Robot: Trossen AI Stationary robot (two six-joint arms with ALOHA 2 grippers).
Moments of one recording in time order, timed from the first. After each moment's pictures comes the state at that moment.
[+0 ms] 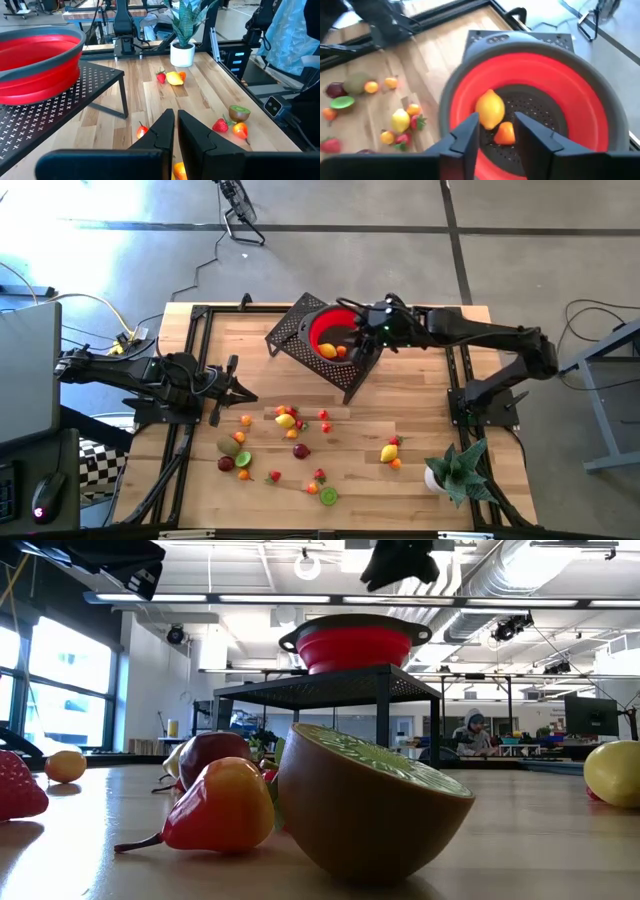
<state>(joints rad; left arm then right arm) -0.13 0.49 0.49 -0.19 0.03 0.02 -0.17 1.43 1.46 -0.71 0.17 0.28</state>
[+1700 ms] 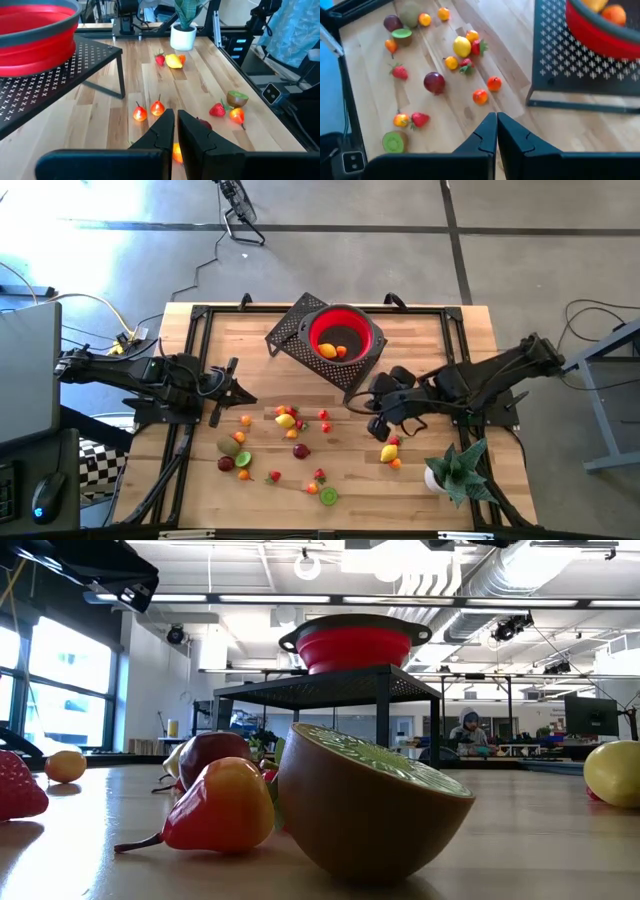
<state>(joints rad) -0.13 0.49 0.49 -0.27 0.03 -0.03 0.36 1.41 1.40 -0.93 0.37 0.81</state>
